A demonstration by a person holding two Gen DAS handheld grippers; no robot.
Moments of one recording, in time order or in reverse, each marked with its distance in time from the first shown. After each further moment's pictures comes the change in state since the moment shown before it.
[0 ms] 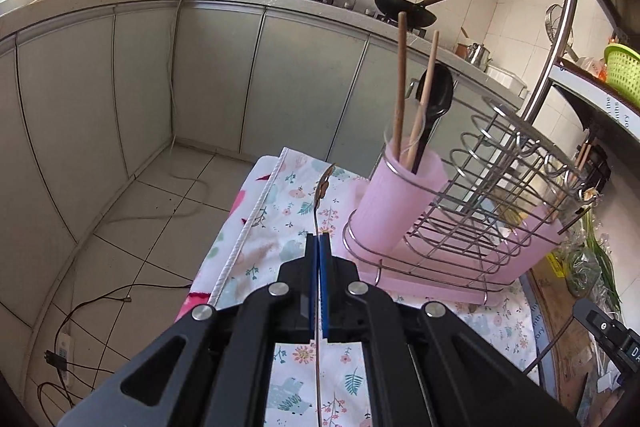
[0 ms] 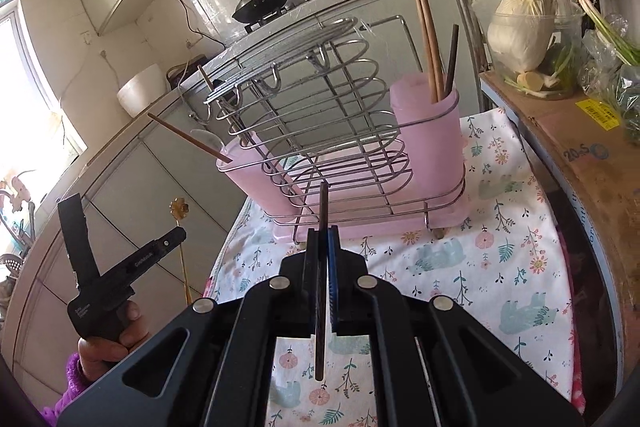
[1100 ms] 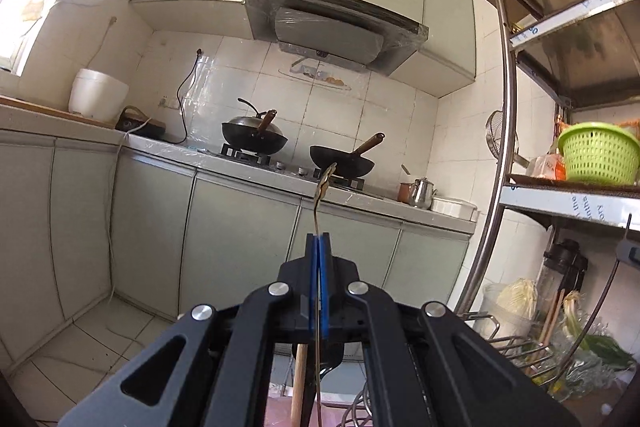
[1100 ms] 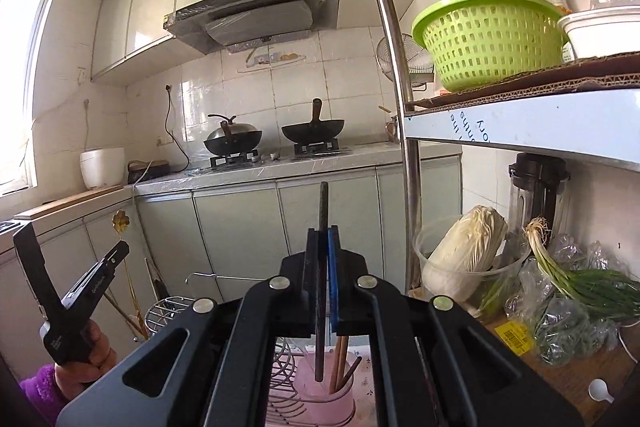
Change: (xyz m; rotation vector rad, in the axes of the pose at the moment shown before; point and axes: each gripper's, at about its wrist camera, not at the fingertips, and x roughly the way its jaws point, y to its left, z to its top) left arm 0.036 -0.097 0.095 0.099 -0.602 -0.138; right arm -0.059 0.000 0.142 -0.252 -0.531 -0.227
